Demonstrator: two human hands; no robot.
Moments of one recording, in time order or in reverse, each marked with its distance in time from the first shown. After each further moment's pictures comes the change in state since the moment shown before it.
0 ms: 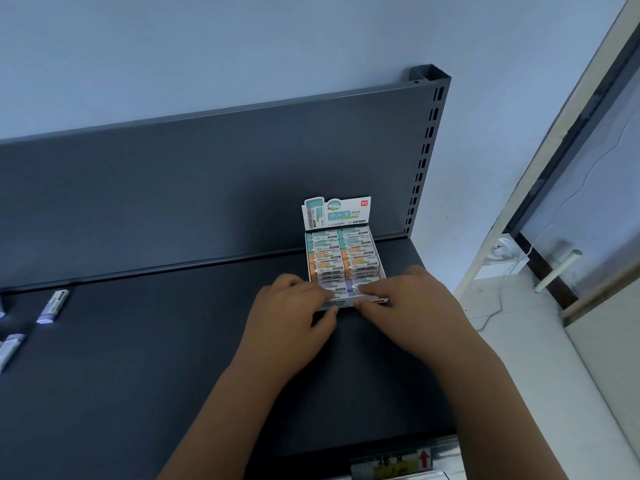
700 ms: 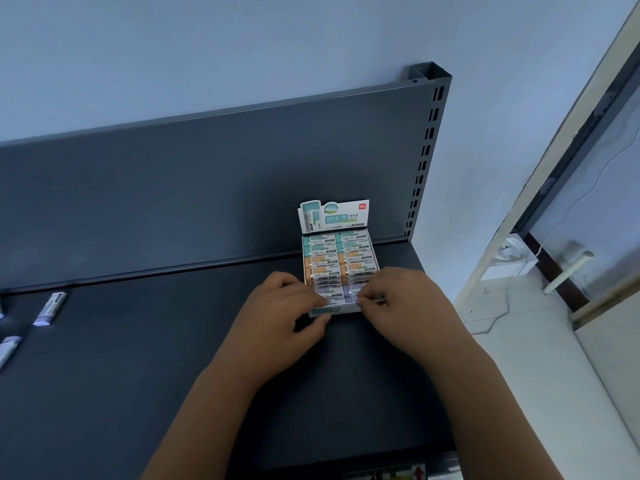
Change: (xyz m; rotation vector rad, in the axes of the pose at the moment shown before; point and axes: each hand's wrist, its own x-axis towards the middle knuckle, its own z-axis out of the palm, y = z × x) left_hand 0.006 -0.016 -0.004 -0.119 -0.005 0.118; right_hand 0.022 0.017 0.012 0.078 0.050 -0.089
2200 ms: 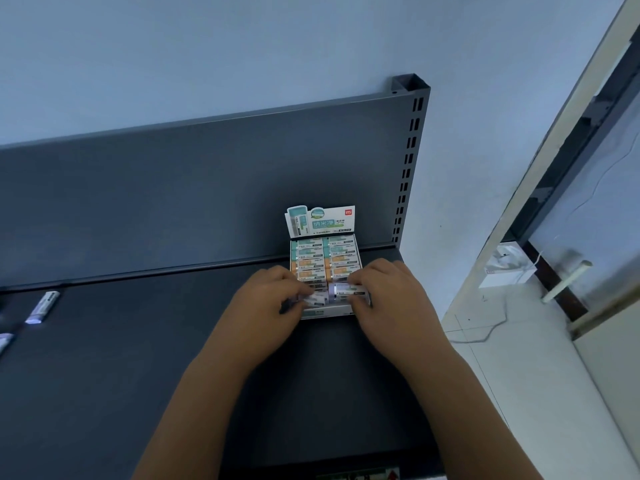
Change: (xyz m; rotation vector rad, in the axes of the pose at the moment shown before) left_hand 0.017 0.004 0.001 -0.086 0.049 -0.123; right_hand -0.001 0.012 0.005 -0.050 0.190 -0.119
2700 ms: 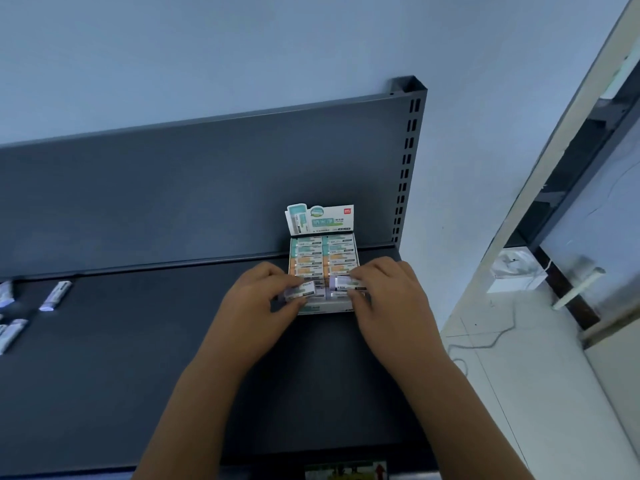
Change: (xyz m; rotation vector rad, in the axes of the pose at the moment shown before) left_hand -0.015 0.018 -0.005 -0.042 0.119 -0.109; right_hand -0.013 -0.001 -0.006 0.044 0.128 -0.035
